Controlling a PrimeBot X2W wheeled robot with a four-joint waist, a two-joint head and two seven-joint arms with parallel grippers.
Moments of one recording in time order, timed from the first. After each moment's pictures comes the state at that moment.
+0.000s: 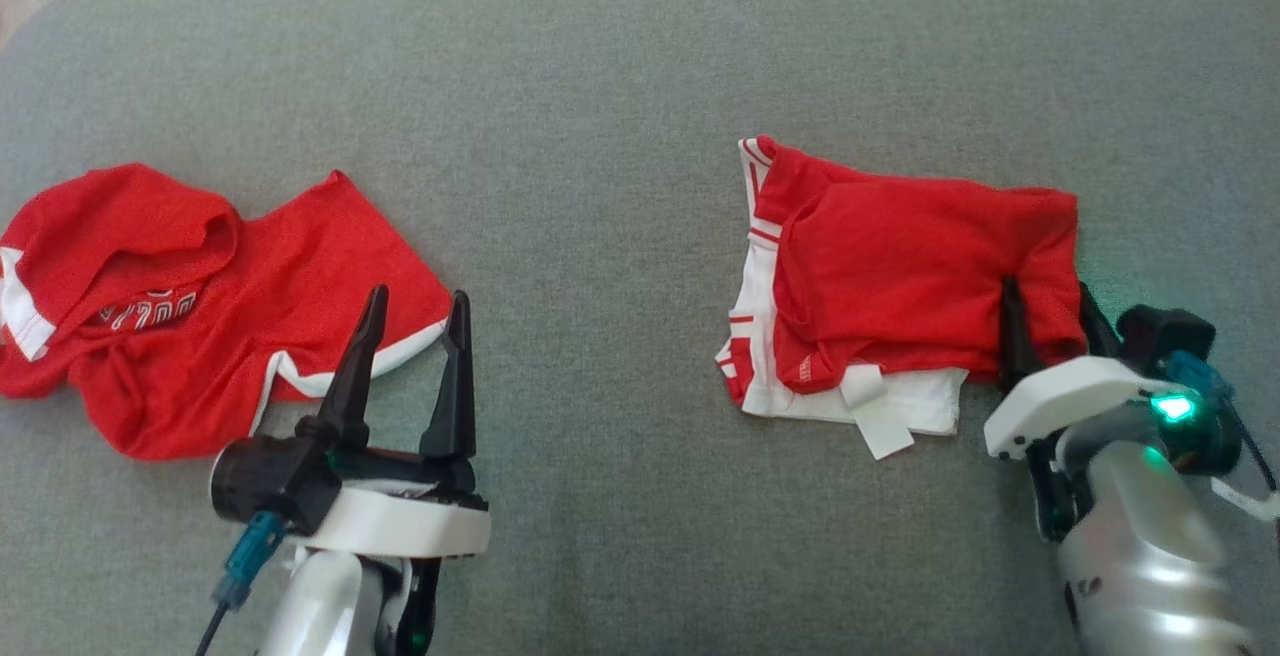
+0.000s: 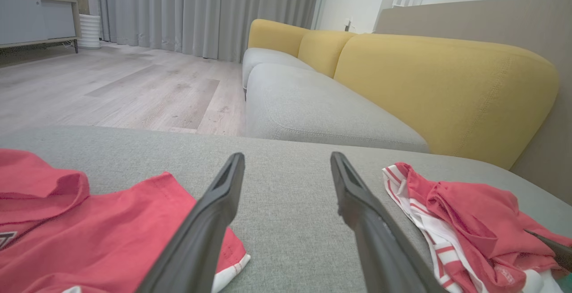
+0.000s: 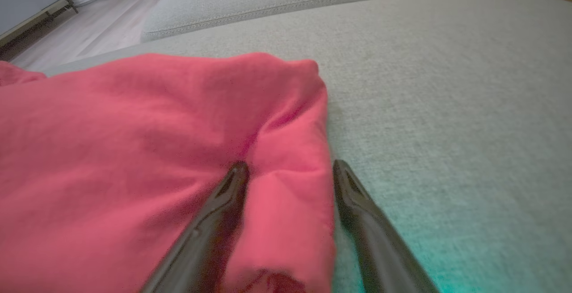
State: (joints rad) left arm -0.14 0.05 -0.20 0.18 -0.25 -0.12 -0.25; right arm -0.47 -0.06 -0.13 0.92 0.08 0.12 -0.24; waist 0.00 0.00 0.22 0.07
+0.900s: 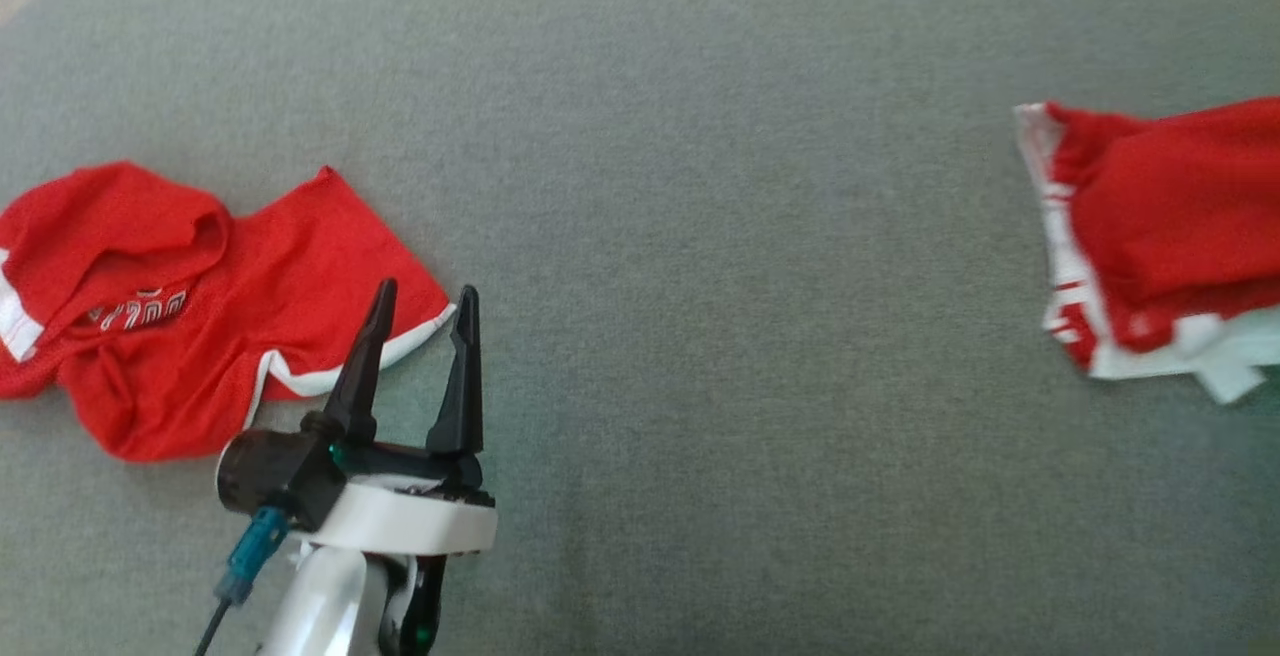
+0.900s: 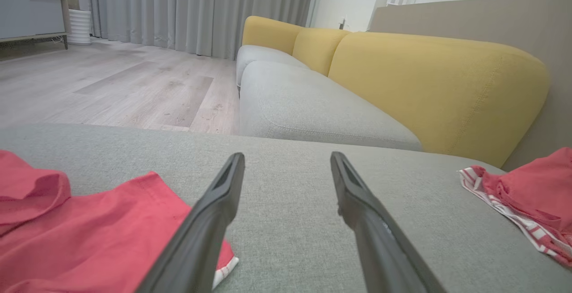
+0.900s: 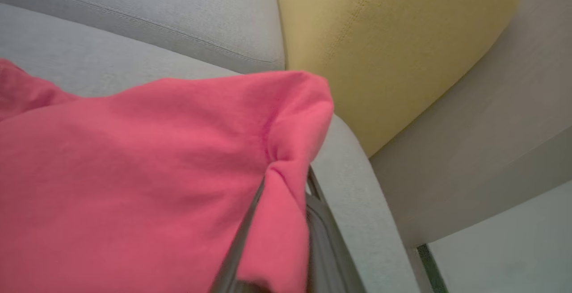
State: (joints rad) left arm -0.15 0.05 -0.22 0.17 -0.27 -0.12 -0.25; right arm -0.62 -0.50 -0.14 1.00 -0.15 0.12 -0.24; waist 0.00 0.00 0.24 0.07
